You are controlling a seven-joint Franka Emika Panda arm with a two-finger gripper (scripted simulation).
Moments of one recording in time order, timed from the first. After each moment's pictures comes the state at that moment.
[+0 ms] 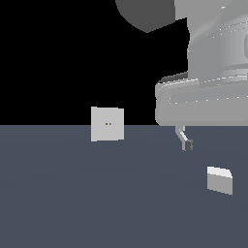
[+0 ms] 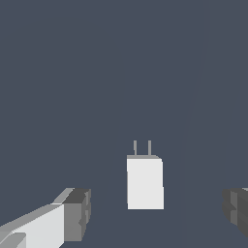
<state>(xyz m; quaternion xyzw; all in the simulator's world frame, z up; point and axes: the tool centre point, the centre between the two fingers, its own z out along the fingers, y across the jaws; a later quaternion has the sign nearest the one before) -0.102 -0.153 0.061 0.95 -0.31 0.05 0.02</state>
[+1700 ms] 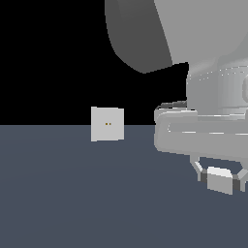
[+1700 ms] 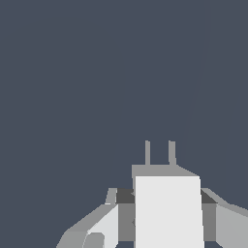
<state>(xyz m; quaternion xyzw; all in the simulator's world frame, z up) -0.101 -0.152 0.012 0.95 -0.30 0.05 0.02</state>
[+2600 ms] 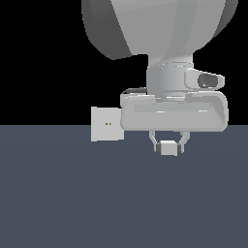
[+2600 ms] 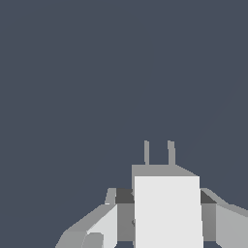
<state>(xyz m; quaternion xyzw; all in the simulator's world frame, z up) -0.033 -0.095 0.050 0.99 -0.11 0.05 0.01</state>
